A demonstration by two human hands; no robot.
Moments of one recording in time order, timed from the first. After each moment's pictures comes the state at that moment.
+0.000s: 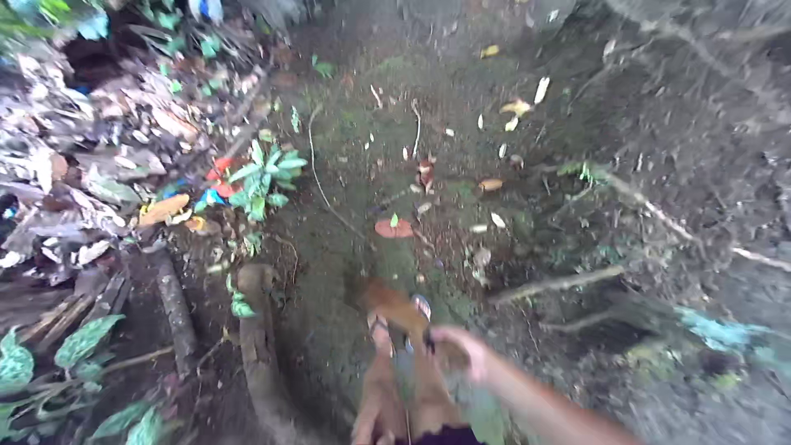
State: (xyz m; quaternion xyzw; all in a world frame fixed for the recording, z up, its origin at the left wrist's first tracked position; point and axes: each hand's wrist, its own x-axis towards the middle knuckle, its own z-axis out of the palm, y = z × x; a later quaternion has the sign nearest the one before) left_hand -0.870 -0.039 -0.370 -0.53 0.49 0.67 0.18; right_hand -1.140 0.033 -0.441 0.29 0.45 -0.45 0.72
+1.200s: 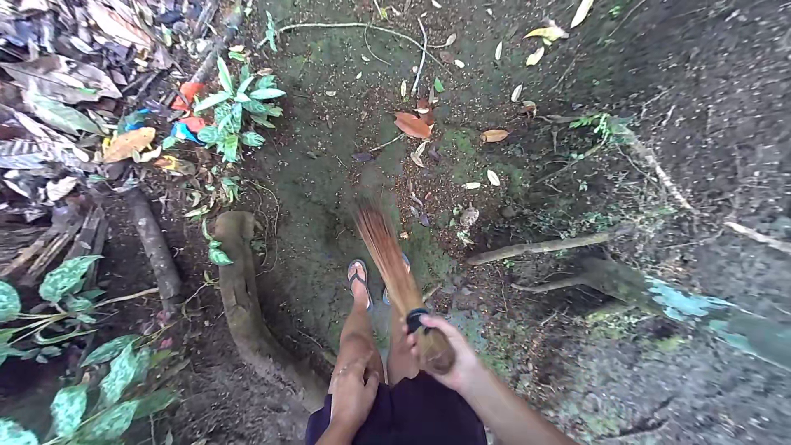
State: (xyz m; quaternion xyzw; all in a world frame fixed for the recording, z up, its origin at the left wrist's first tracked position) left_hand -0.902 0.018 -0.428 -0.48 0.64 0.46 0.39; right_hand -1.135 0.089 -0.408 0.44 0.31 -0.54 0.65
